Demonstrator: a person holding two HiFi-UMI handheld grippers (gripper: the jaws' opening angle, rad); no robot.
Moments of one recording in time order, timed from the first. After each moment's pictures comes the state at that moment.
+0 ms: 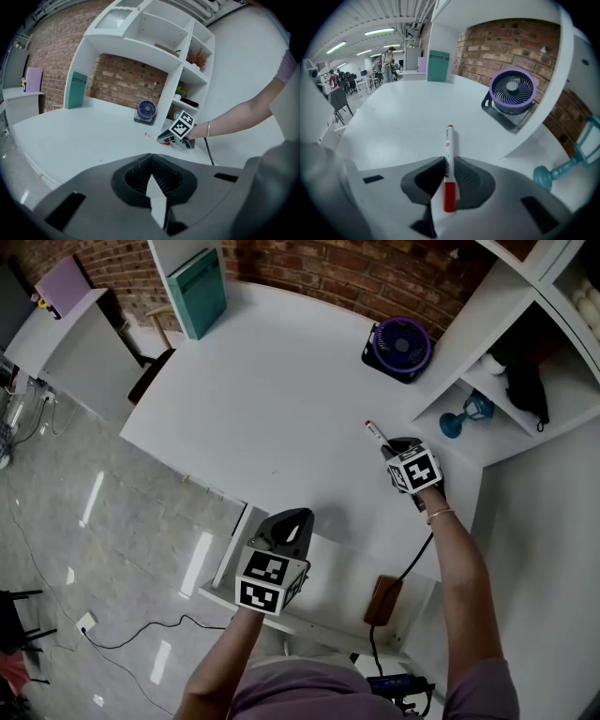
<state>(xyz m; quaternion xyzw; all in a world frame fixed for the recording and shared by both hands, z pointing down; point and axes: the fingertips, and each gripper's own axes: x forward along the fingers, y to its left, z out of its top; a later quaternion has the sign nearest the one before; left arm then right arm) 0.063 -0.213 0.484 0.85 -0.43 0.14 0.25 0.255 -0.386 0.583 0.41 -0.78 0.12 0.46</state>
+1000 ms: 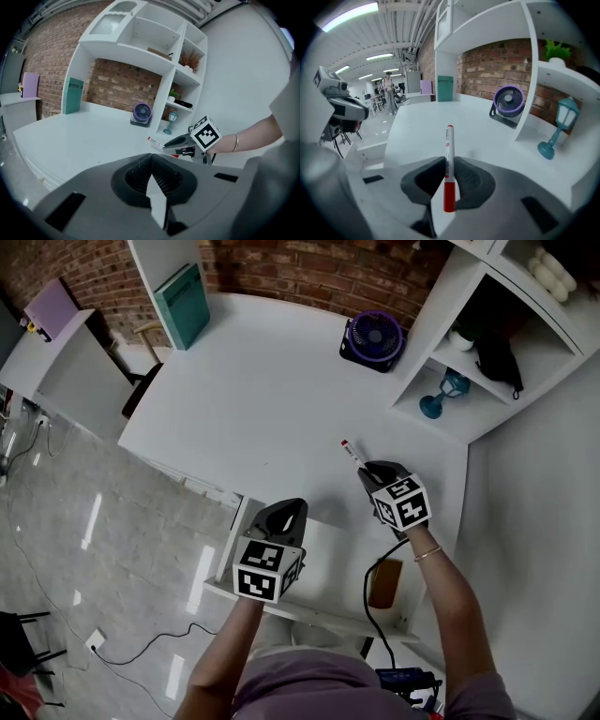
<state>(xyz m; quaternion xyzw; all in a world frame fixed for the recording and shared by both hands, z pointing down) 0.066 -0.192 0.466 0.87 -0.42 0.14 0.23 0.210 -0.272 0.538 0.42 -0.83 0.15 0.34</state>
